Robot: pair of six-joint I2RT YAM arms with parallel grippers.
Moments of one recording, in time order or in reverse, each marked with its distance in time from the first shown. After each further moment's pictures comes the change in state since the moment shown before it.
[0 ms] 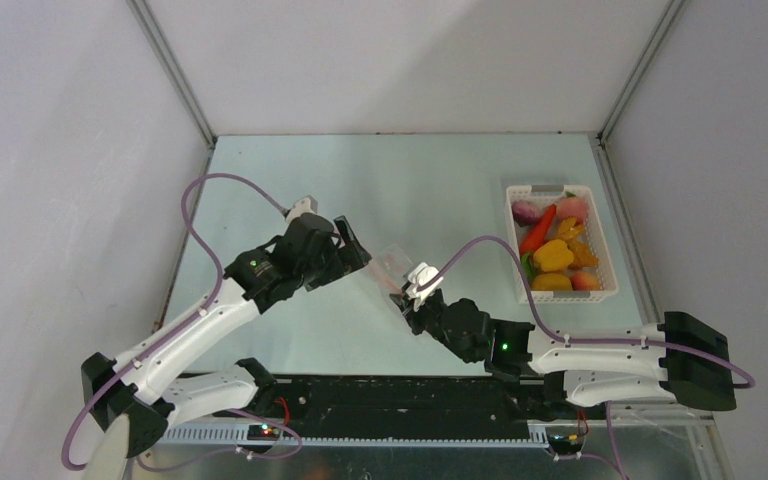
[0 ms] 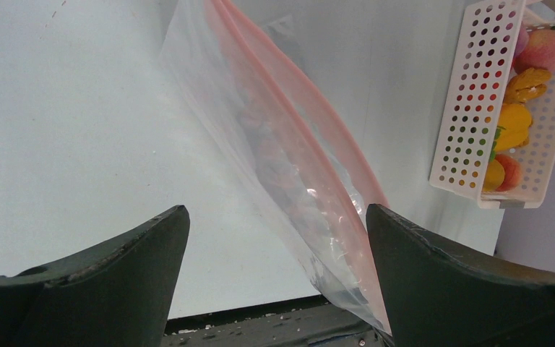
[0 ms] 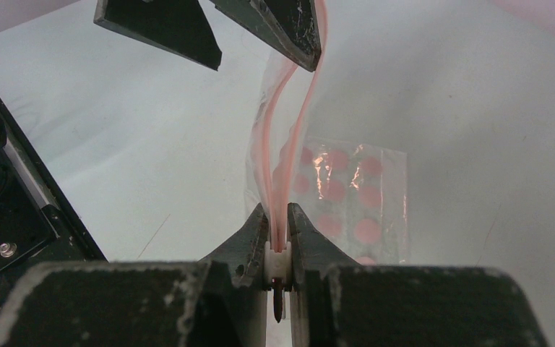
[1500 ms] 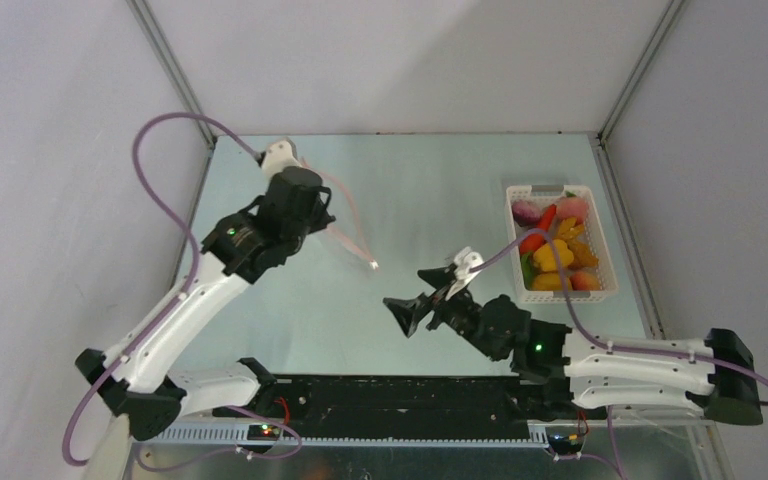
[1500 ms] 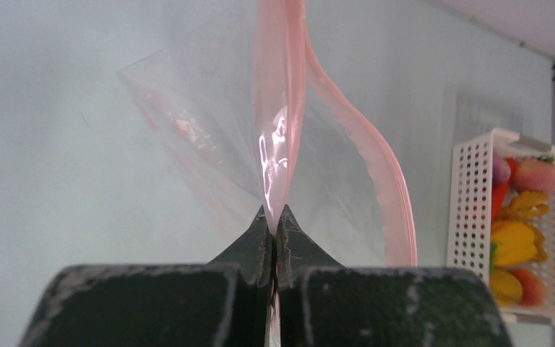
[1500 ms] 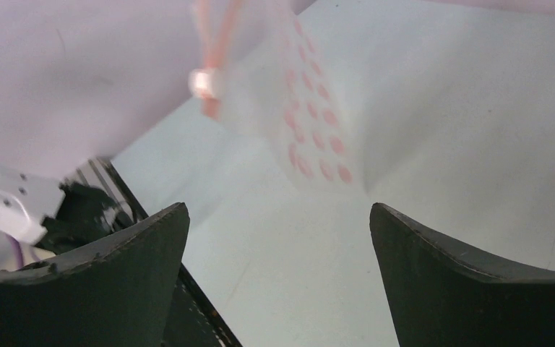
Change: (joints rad) left arm 0.029 0.080 0.423 -0.066 -0.359 0.362; right arm -0.060 -0.272 -0.002 -0.082 -0.051 0.284
